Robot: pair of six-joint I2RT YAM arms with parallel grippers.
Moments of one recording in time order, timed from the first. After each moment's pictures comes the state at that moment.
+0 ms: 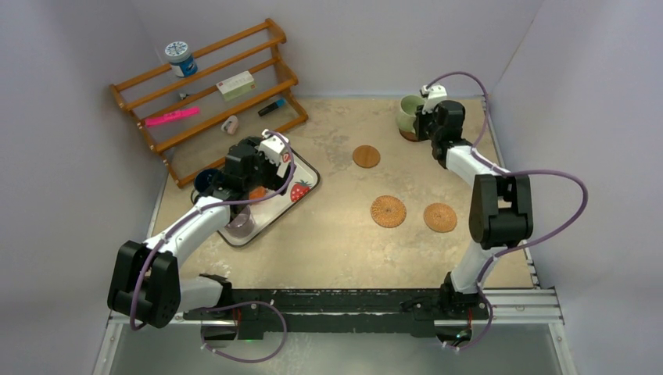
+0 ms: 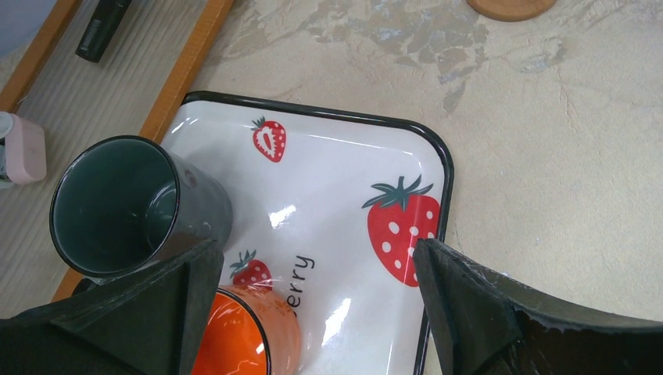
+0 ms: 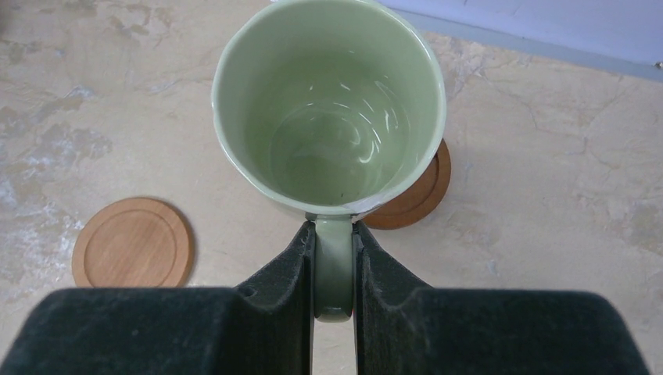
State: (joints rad) left arm -0.32 1.26 0.74 0.06 0.15 0.22; right arm 0.06 1.76 1.15 0.23 -0.15 -0.10
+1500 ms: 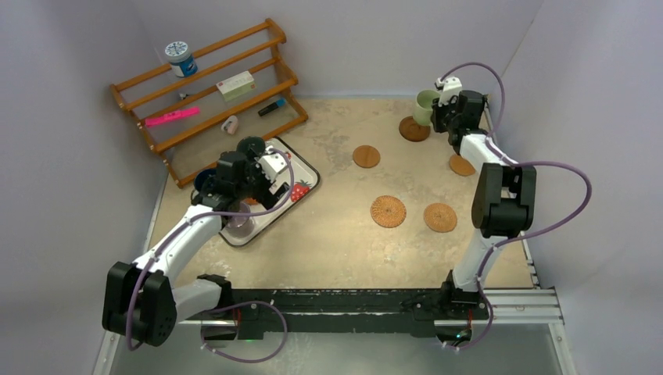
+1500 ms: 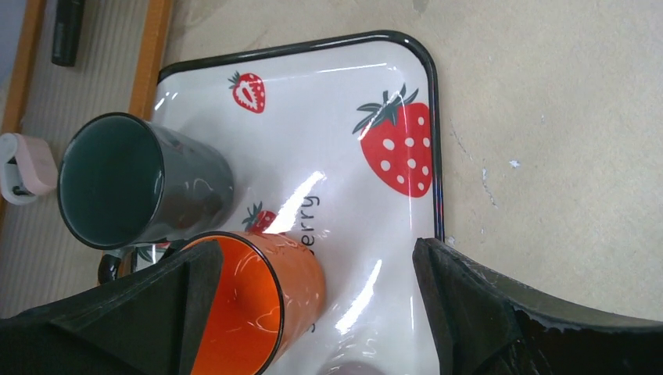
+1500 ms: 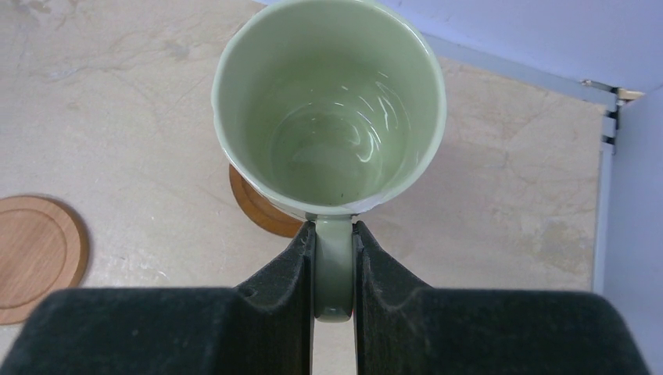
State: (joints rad) left arm -0.28 1.13 0.71 -0.15 0.27 0.51; right arm -0.07 1.87 1.35 0.08 -0.22 -0.24
